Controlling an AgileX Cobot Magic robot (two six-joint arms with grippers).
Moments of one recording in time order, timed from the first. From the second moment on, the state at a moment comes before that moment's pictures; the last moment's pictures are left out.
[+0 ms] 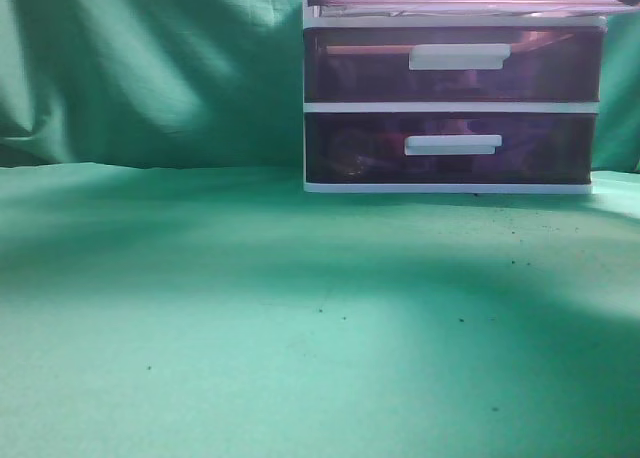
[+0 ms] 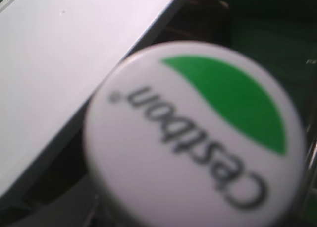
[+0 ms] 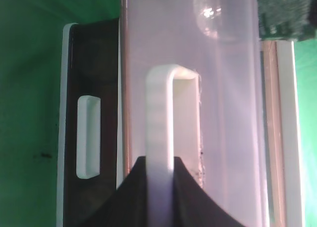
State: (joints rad) left arm -0.59 2.16 -2.51 -0.15 0.96 0.57; right arm 0.18 1.45 -0.79 -0.86 -0.35 -0.68
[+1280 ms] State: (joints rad) left arm -0.71 2.09 -2.58 -0.19 1.01 0.58; right arm 0.18 1.45 -0.79 -0.88 -0.35 -0.59
